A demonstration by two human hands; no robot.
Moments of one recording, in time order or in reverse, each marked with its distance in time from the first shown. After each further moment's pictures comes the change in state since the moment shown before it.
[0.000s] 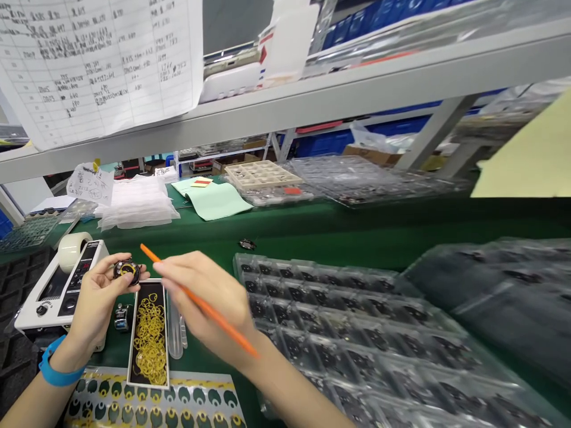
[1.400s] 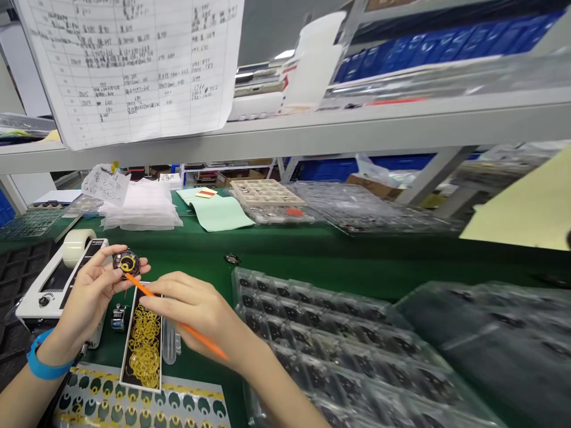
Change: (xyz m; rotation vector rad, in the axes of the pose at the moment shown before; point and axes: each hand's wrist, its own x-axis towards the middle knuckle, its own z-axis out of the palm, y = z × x) left_hand -0.007 0.018 -0.006 -0.135 -0.088 -0.004; right_hand -0.003 0.015 0.002 0.097 -0.389 -0.248
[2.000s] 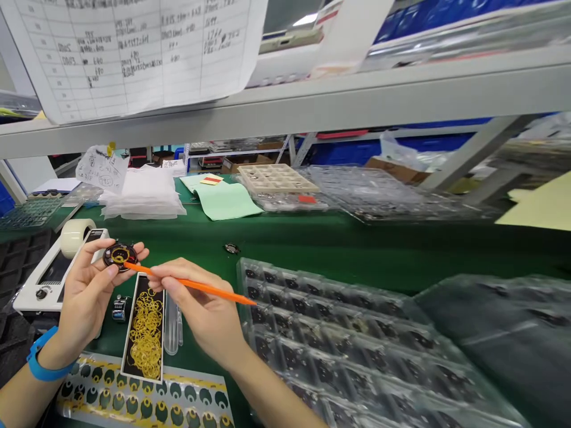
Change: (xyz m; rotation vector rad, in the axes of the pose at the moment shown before) left_hand -0.006 -0.013 0.004 -0.008 -0.051 0.251; right_hand 0.000 -0.009 0.023 0.652 0.486 0.541
